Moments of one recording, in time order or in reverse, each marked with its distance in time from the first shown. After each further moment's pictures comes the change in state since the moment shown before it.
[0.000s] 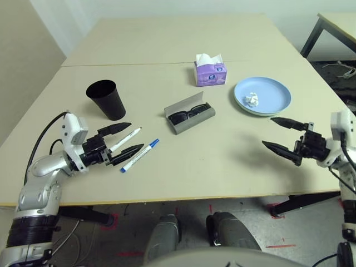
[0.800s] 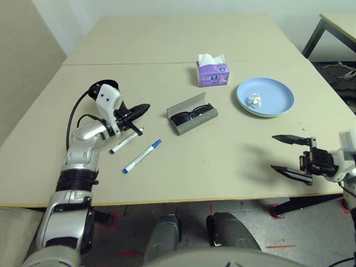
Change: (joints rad) left arm -0.488 -0.194 -0.172 0.455 0.276 -0.076 0.263; right arm 0.064 -0.115 0.131 0.048 0.190 -0.103 0.127
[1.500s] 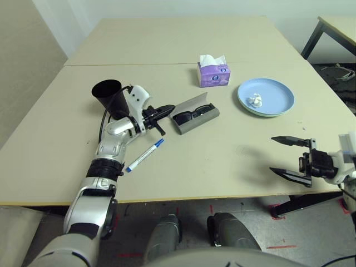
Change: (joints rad) left arm -0.034 -0.112 -0.112 0.005 0.041 -0.054 -0.097; right arm 0.026 0.003 -0.001 -0.061 -0.011 0.002 -0.037
